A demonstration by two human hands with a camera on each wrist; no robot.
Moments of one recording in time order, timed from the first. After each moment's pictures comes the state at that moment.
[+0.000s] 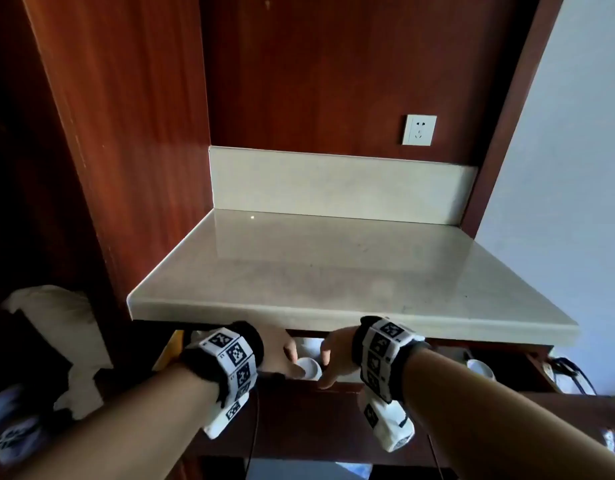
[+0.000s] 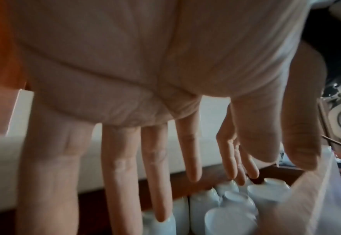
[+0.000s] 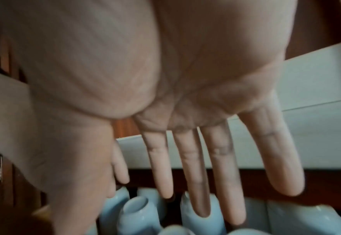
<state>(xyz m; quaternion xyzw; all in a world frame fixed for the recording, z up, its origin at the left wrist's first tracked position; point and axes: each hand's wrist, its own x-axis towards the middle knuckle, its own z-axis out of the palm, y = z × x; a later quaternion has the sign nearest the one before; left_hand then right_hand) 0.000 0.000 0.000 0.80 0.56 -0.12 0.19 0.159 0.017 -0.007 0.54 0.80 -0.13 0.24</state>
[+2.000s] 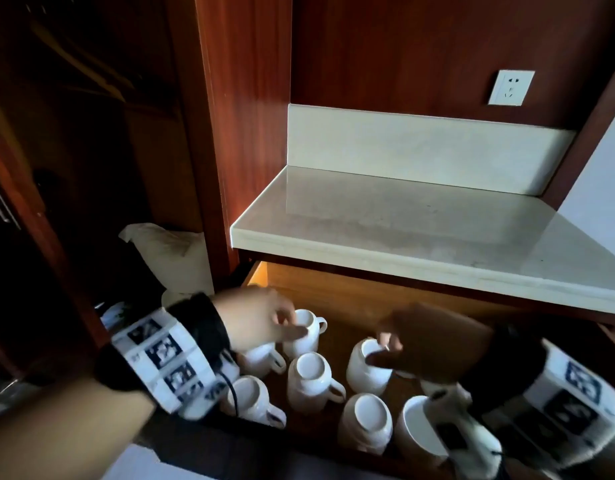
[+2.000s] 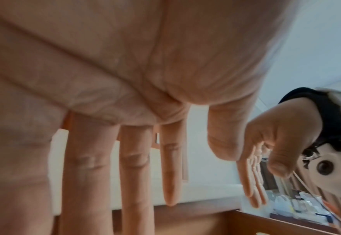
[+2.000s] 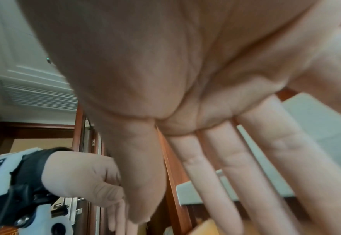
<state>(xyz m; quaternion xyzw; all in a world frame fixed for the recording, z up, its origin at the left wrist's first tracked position) -0.111 -0.166 0.041 0.77 0.61 0.02 0.19 0.130 -0.158 0.063 0.46 0.88 -0.06 0.09</state>
